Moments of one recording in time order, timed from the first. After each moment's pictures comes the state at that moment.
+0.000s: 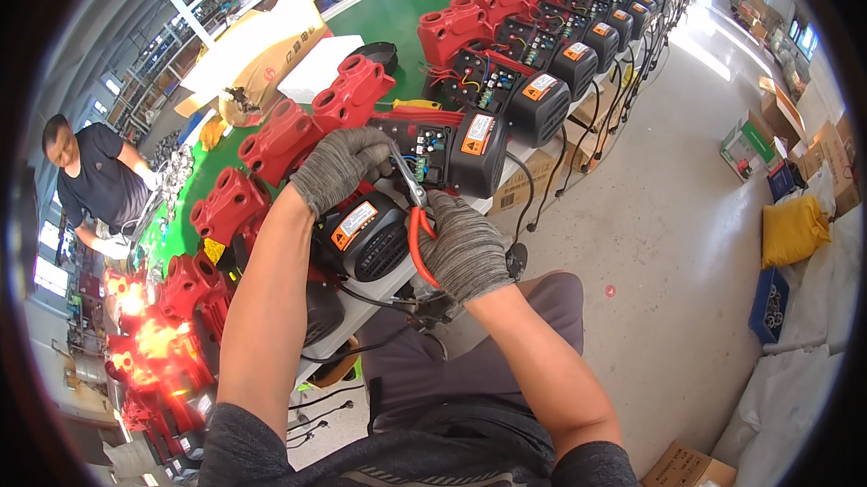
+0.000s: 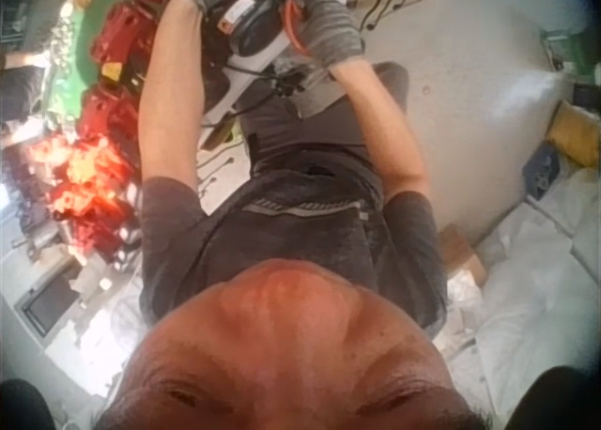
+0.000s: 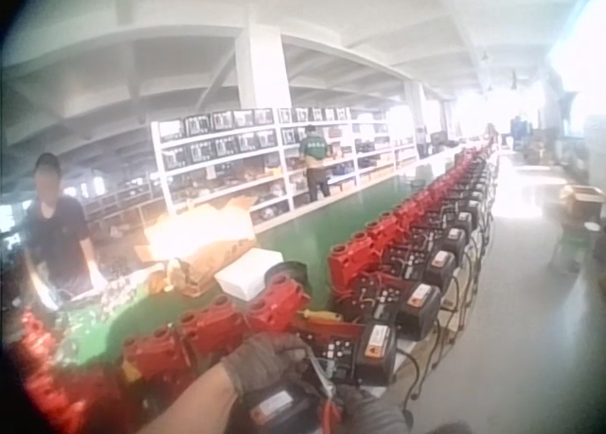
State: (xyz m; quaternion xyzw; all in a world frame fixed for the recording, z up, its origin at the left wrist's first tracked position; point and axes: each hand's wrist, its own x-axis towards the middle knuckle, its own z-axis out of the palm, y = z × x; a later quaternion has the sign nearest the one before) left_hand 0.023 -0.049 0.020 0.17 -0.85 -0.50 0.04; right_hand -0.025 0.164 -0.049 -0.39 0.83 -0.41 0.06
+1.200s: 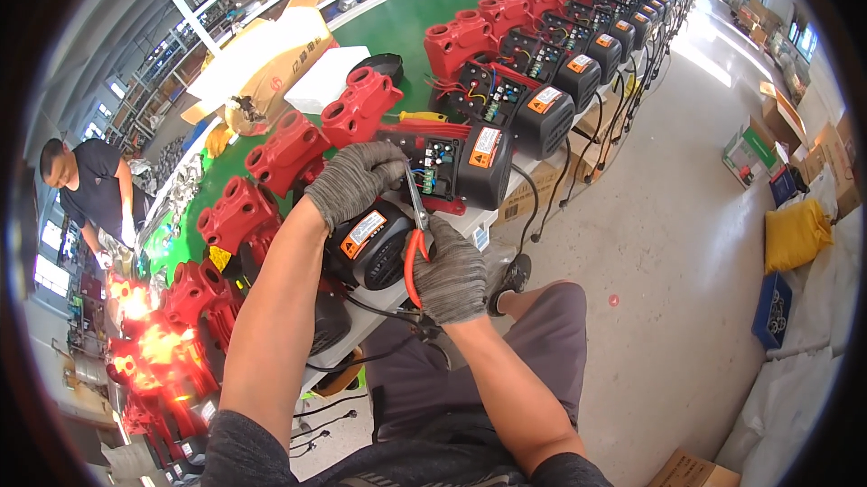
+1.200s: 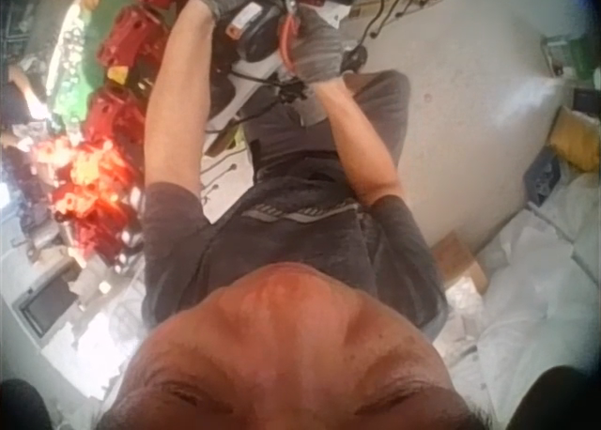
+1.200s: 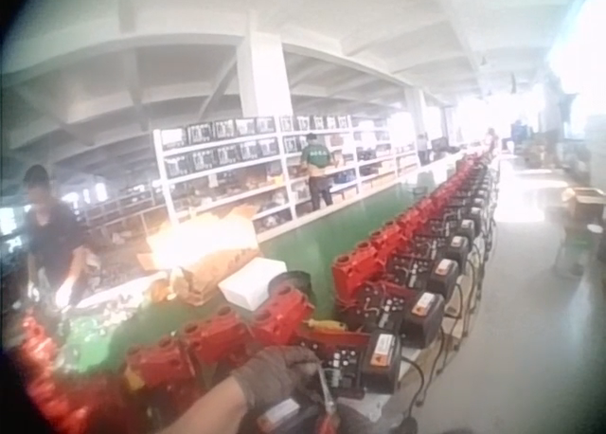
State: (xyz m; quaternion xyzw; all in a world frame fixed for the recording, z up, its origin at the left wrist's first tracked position) left_hand 0.021 -0.040 0.021 0.18 -0.88 -0.44 0.05; right_hand 0.010 0.140 -0.089 -0.27 0.77 -0.58 0.04
